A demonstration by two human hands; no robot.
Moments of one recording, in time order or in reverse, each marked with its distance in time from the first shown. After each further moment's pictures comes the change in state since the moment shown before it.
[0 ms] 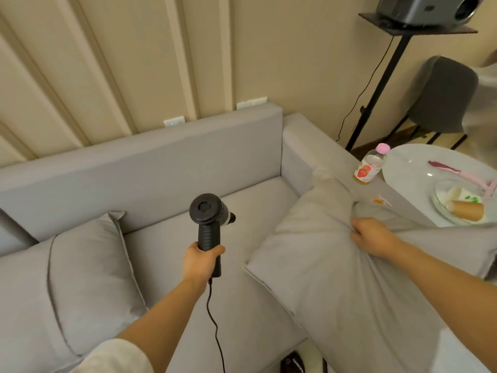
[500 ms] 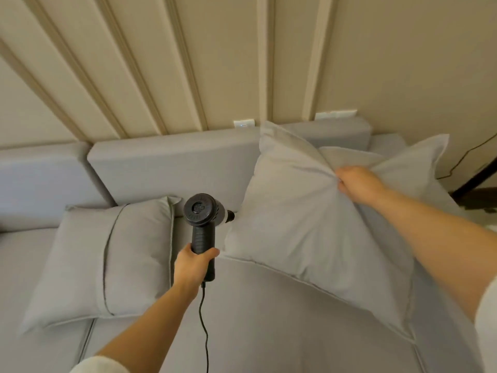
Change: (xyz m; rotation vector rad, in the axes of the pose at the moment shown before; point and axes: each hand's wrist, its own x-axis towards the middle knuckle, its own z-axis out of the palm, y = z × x) left_hand 0.043 0.041 -0.022 -0.112 0.378 -0.090; right_hand 0.258 -0.124 -0.091 -0.155 0.138 -0.538
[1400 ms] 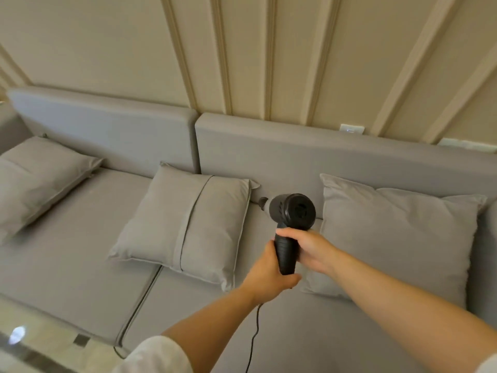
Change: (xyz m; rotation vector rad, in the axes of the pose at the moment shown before) left_hand -0.008 -0.039 -0.076 0.208 -0.285 0.206; right_hand -0.039 -0.330 0.074 1.591 -0.729 0.217
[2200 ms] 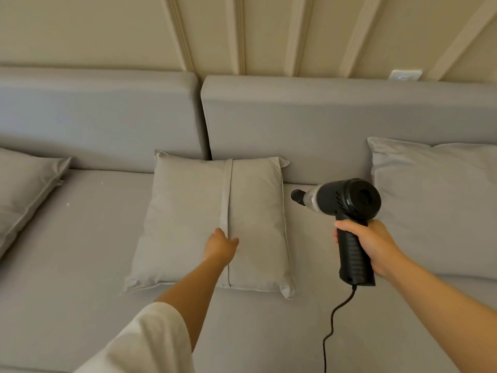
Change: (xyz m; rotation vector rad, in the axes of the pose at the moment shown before) left_hand 0.135 -0.215 -0.233 0.325 0.117 -0.483; right_hand 0.111 0.039 0.090 -0.089 0.549 -0.078
